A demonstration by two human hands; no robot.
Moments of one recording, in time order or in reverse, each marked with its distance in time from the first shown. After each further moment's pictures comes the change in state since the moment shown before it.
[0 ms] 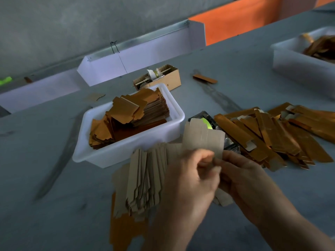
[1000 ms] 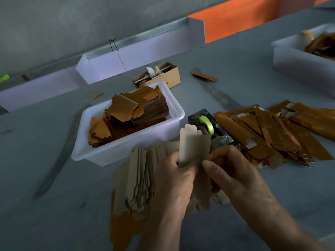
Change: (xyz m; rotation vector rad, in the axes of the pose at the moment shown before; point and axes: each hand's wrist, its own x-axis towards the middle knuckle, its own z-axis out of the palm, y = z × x) left_hand 0.010 -0.021 0.003 -0.415 0.074 -0.414; right_hand -0.011 0.007 0.007 -0.483 0.050 -0.382
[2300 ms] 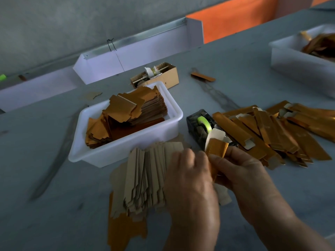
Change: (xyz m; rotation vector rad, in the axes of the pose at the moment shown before) left_hand -0.026 0.008 0.022 0.878 0.215 0.601; right_hand 0.010 -0.004 -0.001 0.286 0.105 0.305
